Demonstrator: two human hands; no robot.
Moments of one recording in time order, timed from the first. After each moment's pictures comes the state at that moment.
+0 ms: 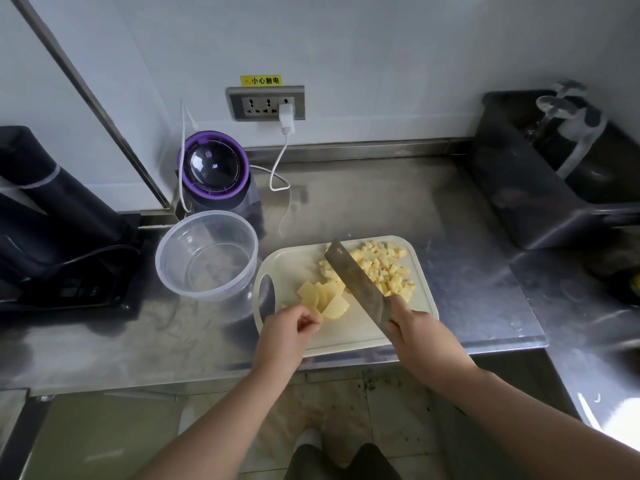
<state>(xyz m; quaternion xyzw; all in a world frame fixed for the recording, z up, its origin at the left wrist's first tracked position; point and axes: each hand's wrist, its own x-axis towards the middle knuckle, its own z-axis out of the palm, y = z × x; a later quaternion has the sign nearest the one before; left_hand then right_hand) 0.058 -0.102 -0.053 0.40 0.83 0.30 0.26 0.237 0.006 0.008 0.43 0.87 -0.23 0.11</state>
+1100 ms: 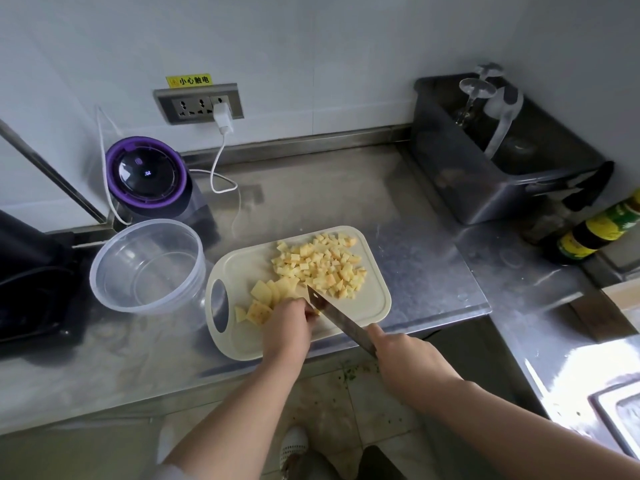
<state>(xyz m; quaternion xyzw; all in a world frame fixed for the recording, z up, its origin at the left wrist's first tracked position) 0.118 -0.045 -0.074 0.43 0.86 0.18 0.20 0.297 -0.009 -0.006 0.44 0.84 -0.22 0.22</state>
